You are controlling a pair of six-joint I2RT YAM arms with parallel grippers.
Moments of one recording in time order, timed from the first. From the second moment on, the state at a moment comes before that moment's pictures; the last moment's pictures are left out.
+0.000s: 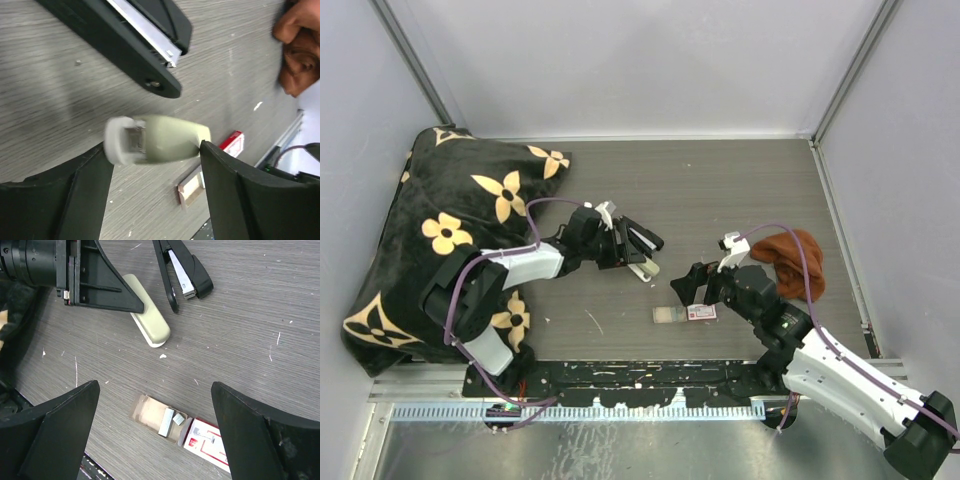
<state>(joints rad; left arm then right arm) -0.59 1.66 0.82 0.17 0.36 -0.76 0.73 0.60 0.36 -0.11 0.06 0.48</state>
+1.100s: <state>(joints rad) 0.11 0.98 0.54 0.09 0.19 -0.48 0.00 1.10 0.56 0.04 -0.26 0.39</state>
